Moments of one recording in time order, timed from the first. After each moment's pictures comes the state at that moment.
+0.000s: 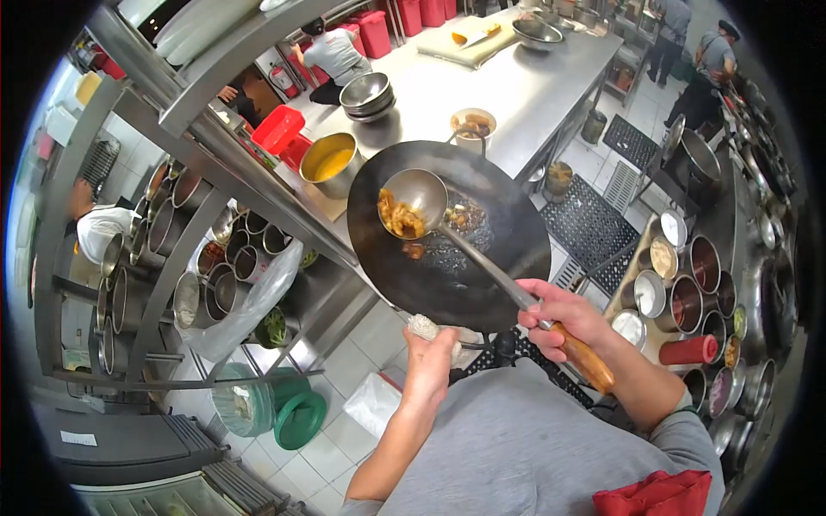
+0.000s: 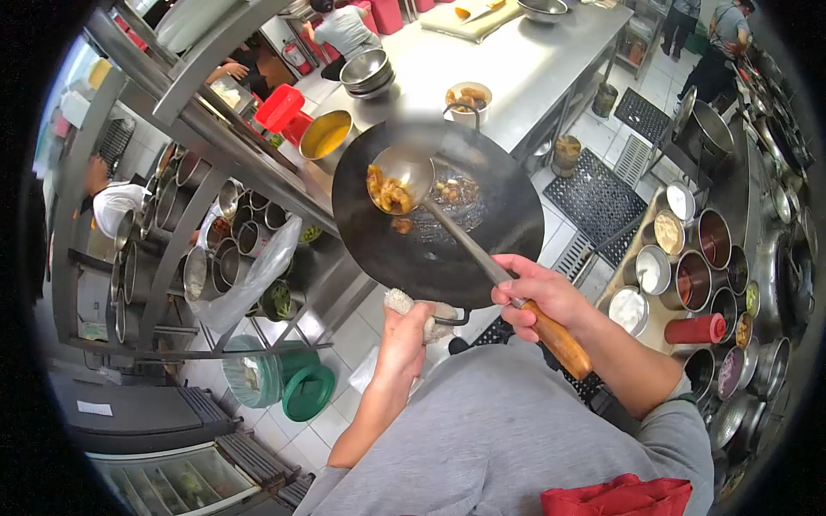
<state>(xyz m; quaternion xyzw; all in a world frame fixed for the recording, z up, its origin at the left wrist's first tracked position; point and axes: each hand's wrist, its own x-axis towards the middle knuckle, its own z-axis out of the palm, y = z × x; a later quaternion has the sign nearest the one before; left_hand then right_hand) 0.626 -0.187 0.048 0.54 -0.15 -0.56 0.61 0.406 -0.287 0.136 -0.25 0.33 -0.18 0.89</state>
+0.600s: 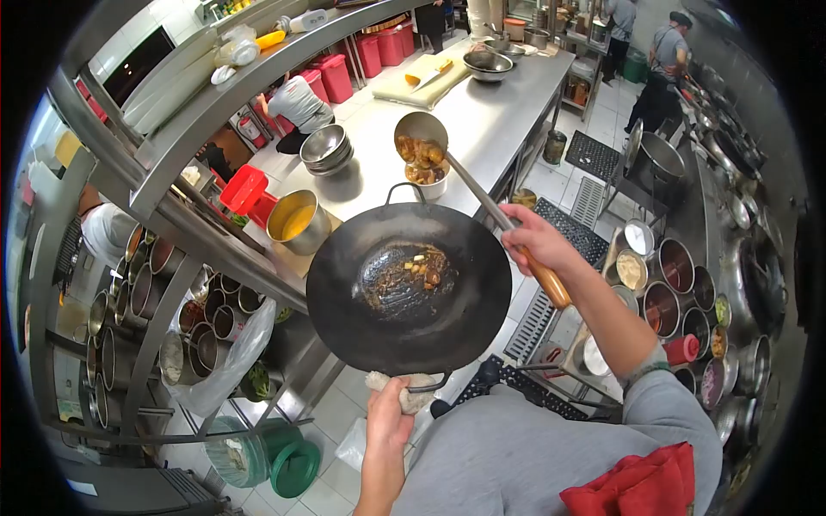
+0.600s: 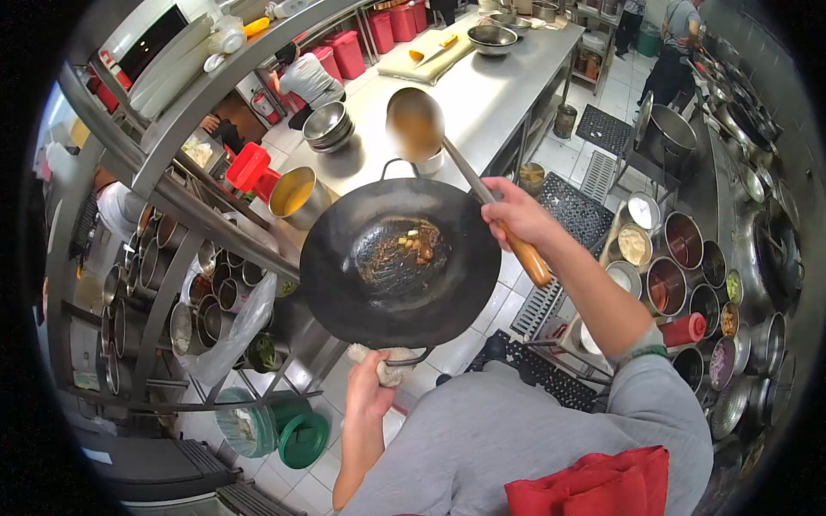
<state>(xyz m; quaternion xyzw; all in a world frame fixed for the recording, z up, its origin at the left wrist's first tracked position) 0.636 -0.177 0.048 0.53 0.01 -0.58 0.63 0.387 -0.439 0.117 -0.49 0.39 -0.32 0.71</state>
